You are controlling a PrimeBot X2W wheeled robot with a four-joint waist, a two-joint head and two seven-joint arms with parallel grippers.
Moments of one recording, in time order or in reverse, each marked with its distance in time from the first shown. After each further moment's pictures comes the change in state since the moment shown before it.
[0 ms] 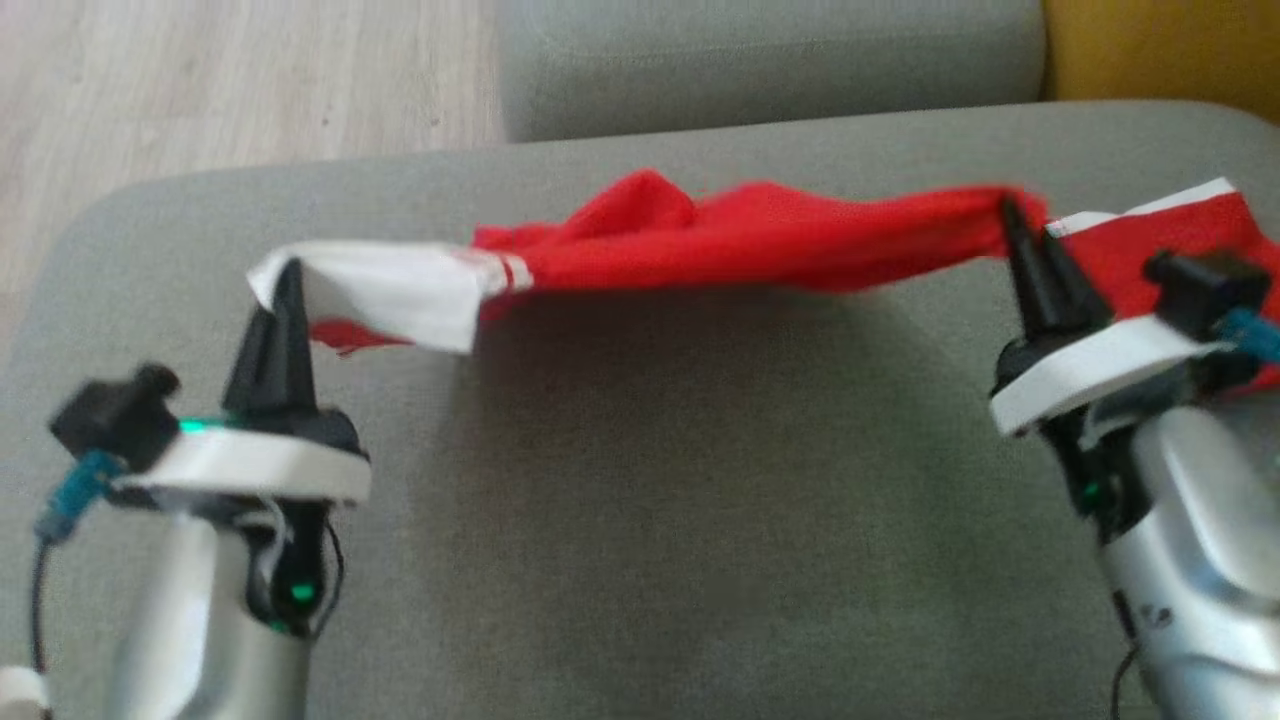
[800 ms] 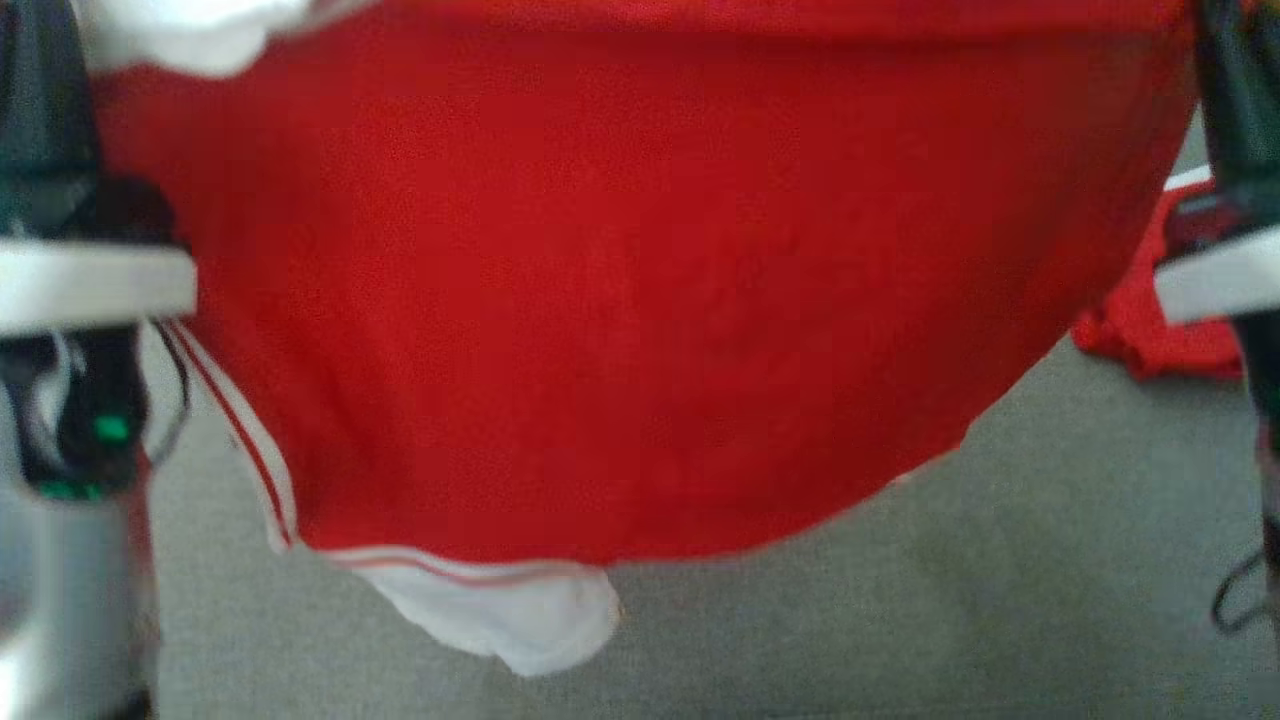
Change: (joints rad) left arm -0.220 0.134 0.060 -0.450 -0.094 0.069 0.224; right arm -0.026 -0.085 -0.165 -0.630 -0.053 0.000 0.330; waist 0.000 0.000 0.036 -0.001
